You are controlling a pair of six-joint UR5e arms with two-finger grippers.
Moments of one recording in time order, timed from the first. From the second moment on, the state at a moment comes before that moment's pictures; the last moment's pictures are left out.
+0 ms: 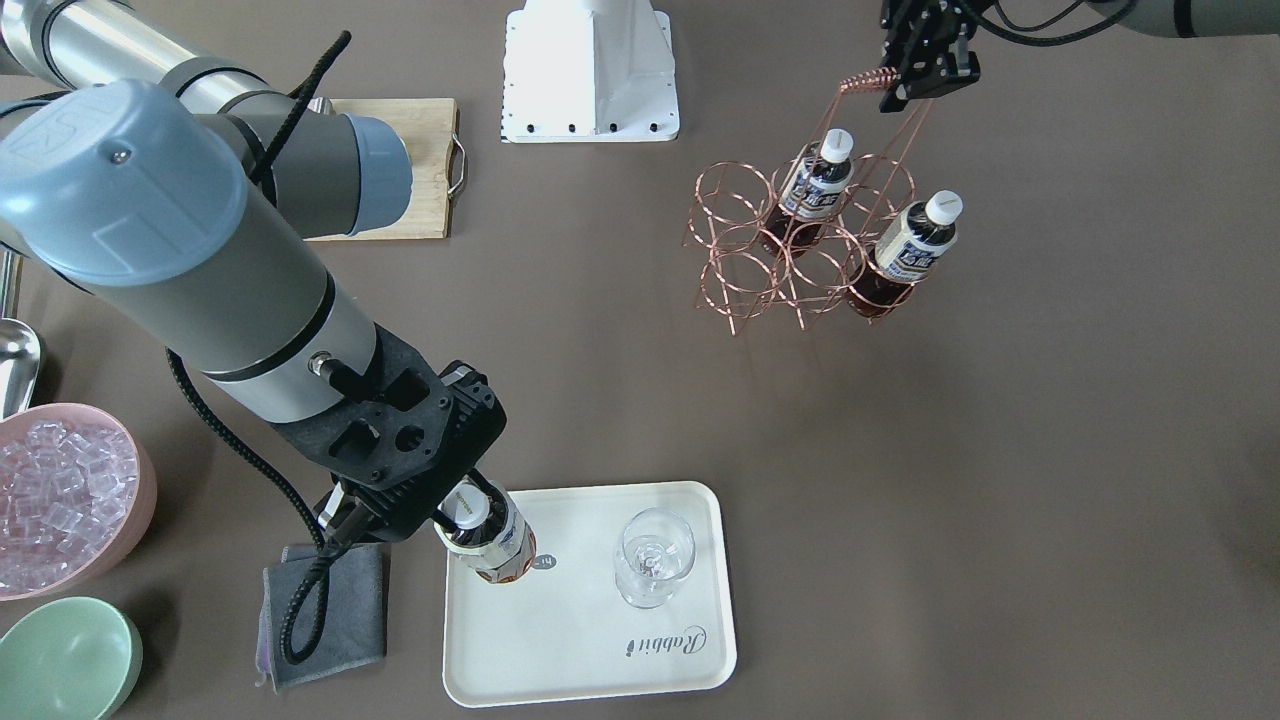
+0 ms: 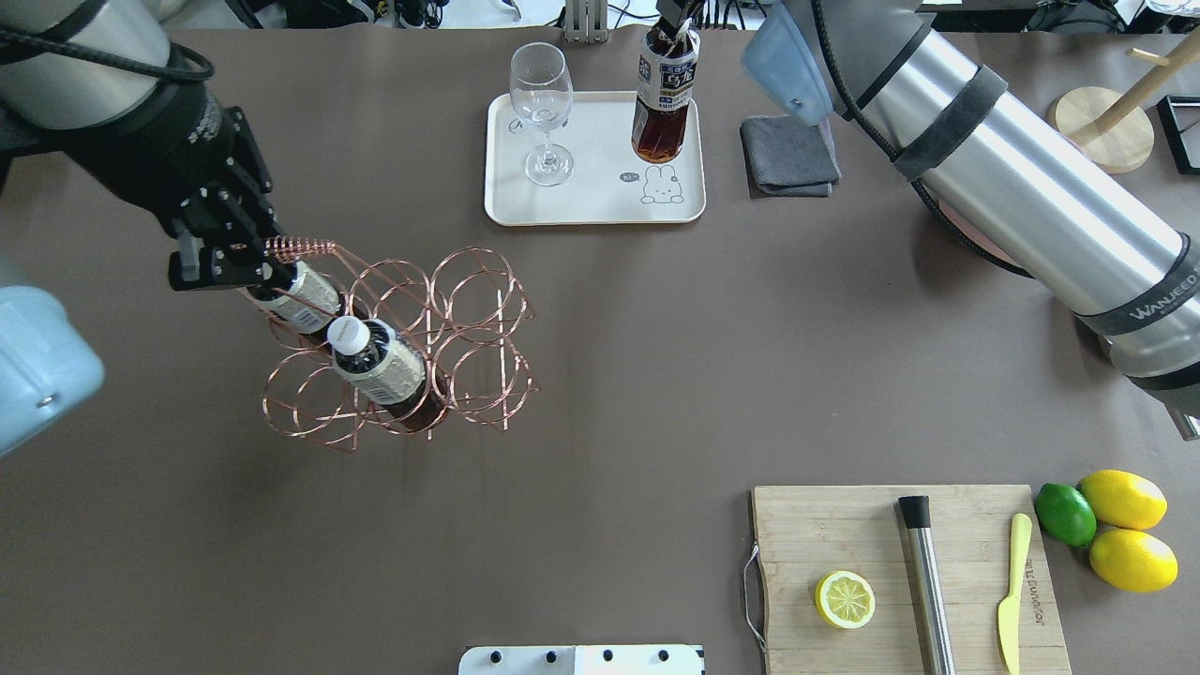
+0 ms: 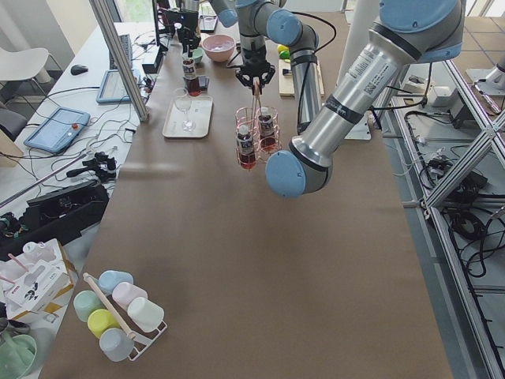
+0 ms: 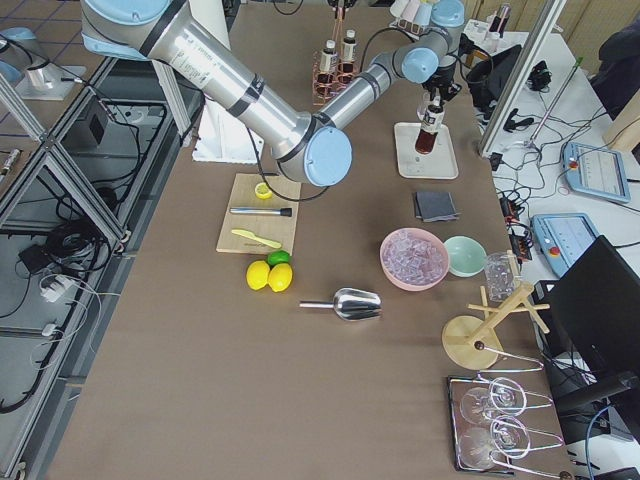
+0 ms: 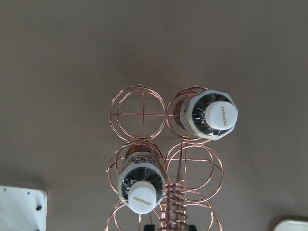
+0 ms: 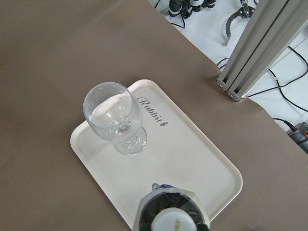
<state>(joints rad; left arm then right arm) -0.95 -2.21 -2.29 -0.74 -2.26 -2.46 1.01 -0.58 1.29 -1.37 2.22 0.11</state>
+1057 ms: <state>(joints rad) -1.25 -1.95 -2.27 -0.61 -2.25 -1.74 0.93 -0.60 1.20 -1.17 2.09 0.21</state>
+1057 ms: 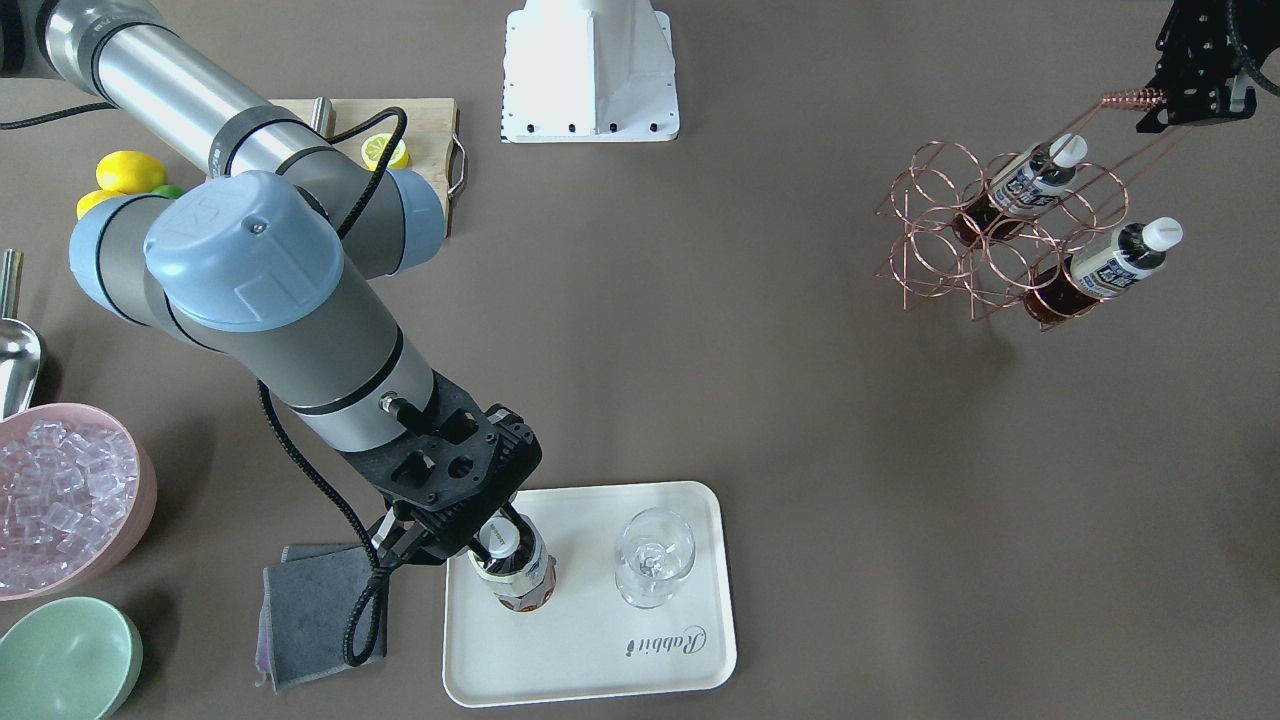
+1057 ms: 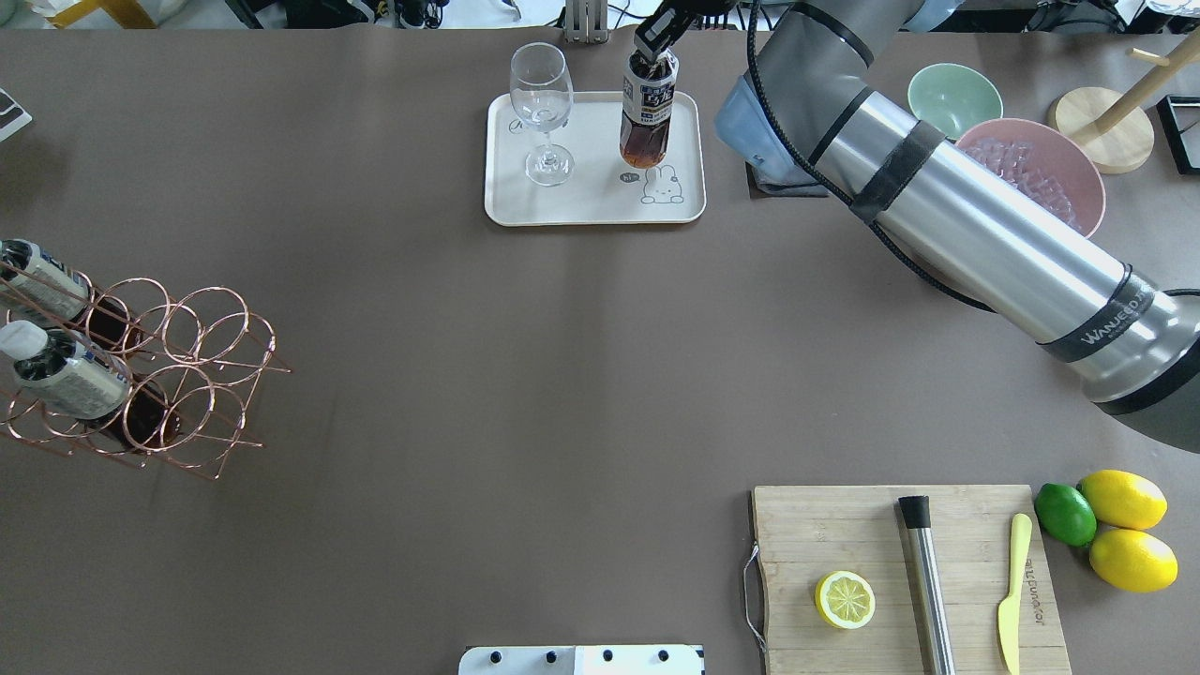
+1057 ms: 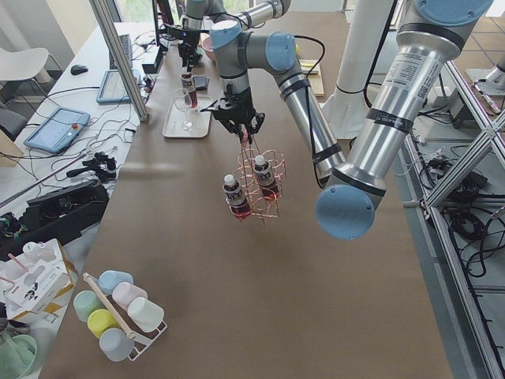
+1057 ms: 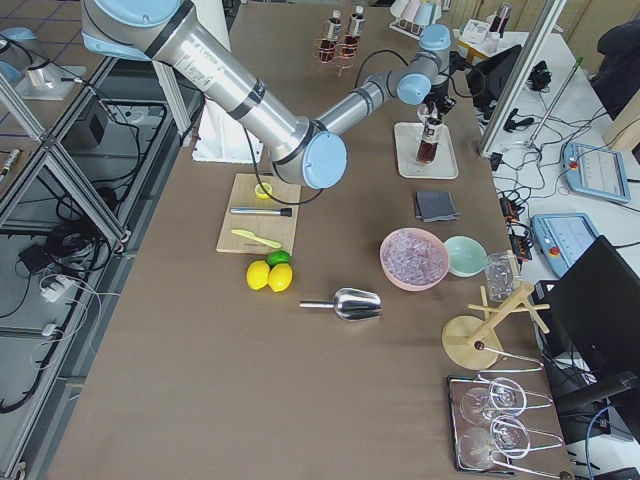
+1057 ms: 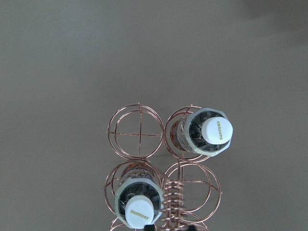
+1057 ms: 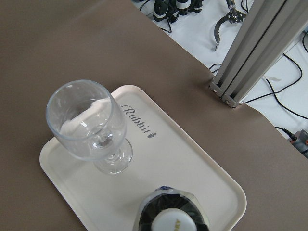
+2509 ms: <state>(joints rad) -1.41 -1.94 -1.97 -0.67 -2.17 -1.54 0.91 -0.68 1.27 -1.07 2.07 0.29</state>
